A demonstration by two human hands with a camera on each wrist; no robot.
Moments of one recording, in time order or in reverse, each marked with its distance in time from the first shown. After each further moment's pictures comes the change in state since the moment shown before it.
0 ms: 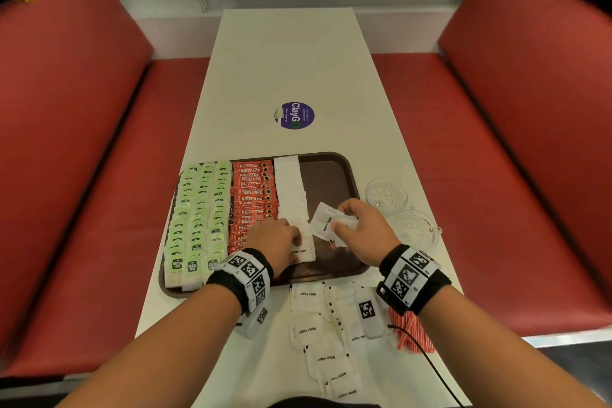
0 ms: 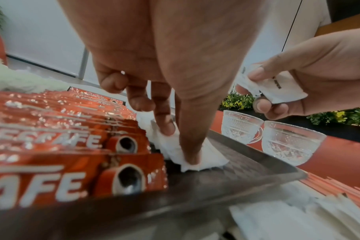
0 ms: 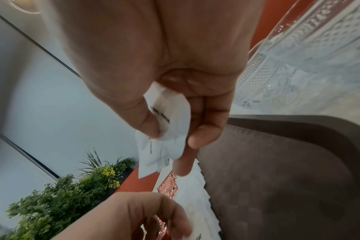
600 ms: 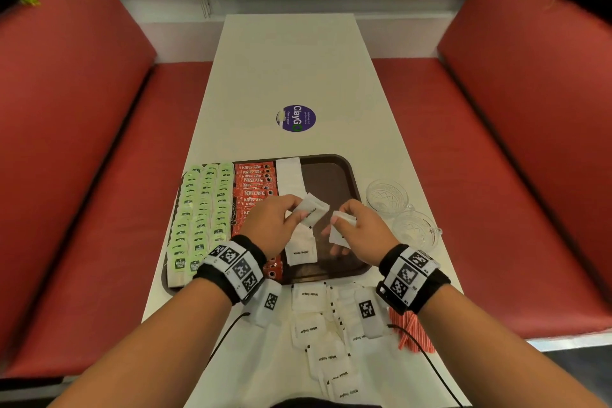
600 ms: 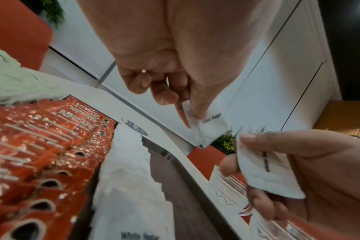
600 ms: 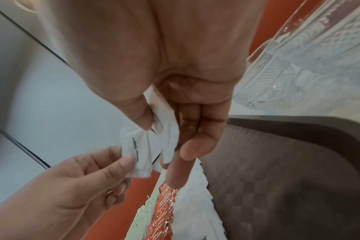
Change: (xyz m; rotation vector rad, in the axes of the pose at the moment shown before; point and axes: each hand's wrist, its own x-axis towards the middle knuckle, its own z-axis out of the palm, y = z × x) left_hand -0.012 -0.001 -0.041 -0.592 0.308 -0.025; right_hand -0.007 -0.016 0.000 0.240 -0.081 0.100
